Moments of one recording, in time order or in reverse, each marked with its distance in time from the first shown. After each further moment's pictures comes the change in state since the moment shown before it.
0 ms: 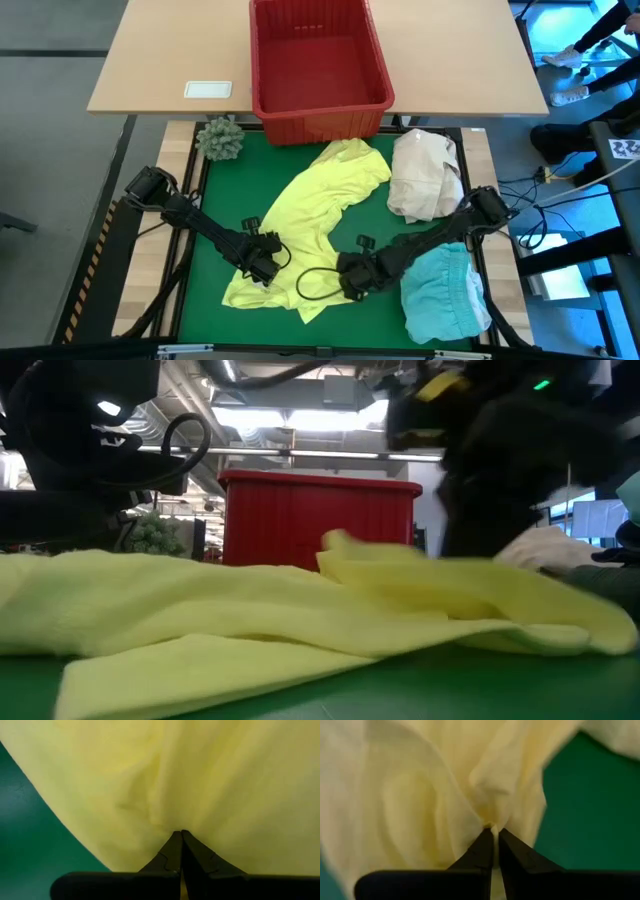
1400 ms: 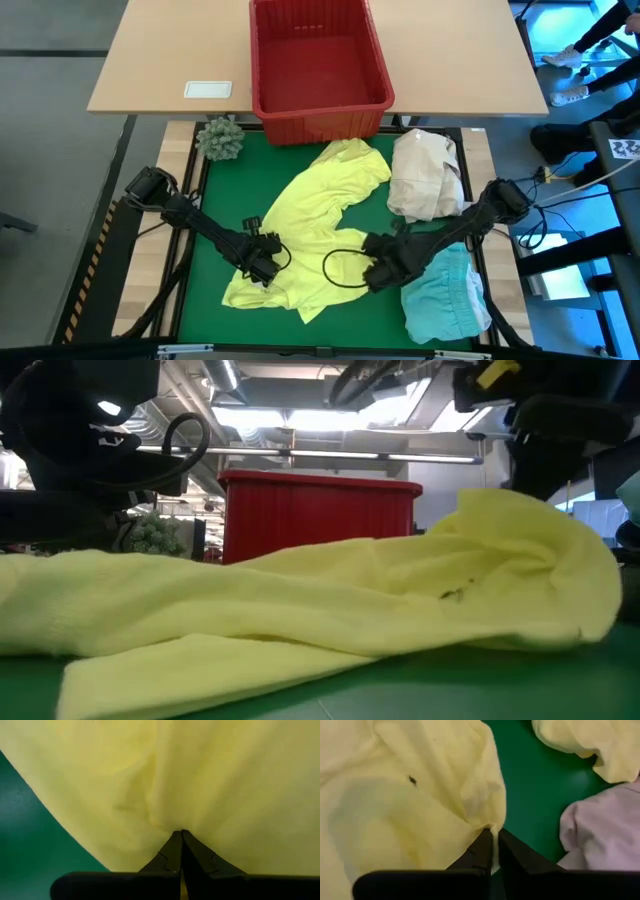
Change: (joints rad) left arm -0.005 -0.001 0.000 -0.012 0.015 0.029; right arm 0.051 -0.164 0.001 -0.527 0.177 0.337
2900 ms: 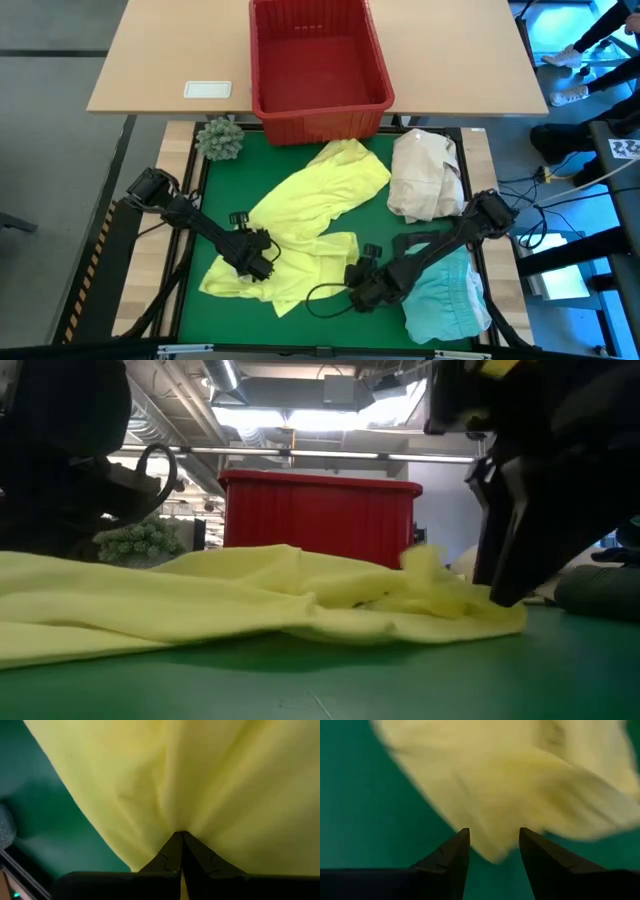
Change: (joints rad) left arm -0.001 0.004 -0.004 -0.272 -0.003 -0.026; right arm 0.043 0.149 0.000 0.467 -0.158 -0.311
